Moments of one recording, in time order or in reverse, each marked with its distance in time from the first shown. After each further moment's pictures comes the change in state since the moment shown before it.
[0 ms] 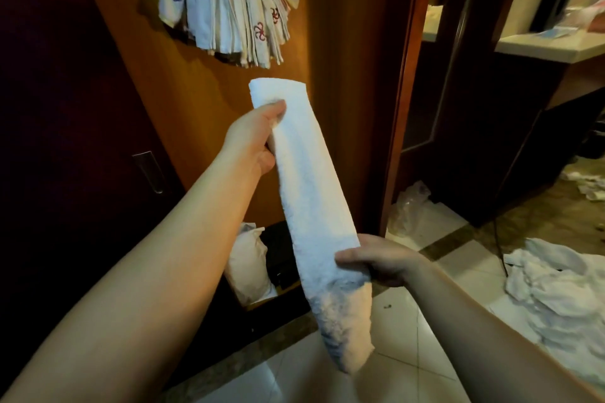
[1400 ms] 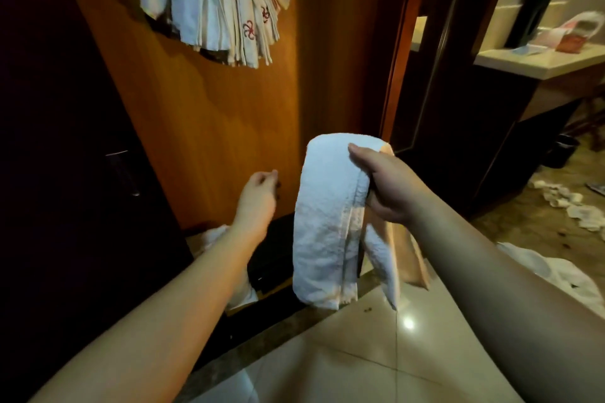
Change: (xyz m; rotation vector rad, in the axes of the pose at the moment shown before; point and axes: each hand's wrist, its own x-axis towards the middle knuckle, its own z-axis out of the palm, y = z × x) left_hand 0.055 -0.115 -0.035 0.456 0.047 0.165; right_hand -0.004 -0.121 0.005 0.287 0.432 -0.313
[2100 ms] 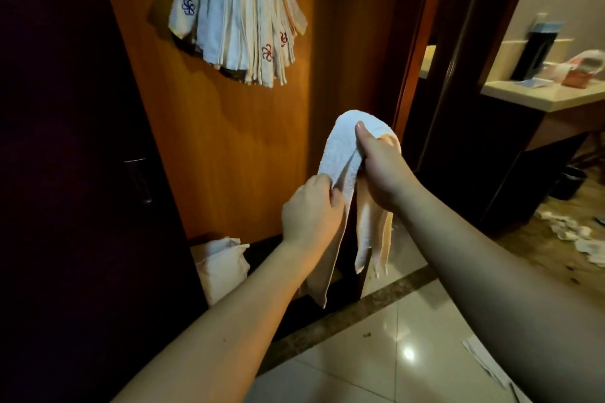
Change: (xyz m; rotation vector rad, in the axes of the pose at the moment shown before) left_hand -0.059 0.042 0.037 0.680 0.105 0.630; right_hand 0.013 -0.034 0.041 -0.418 0.228 -0.192
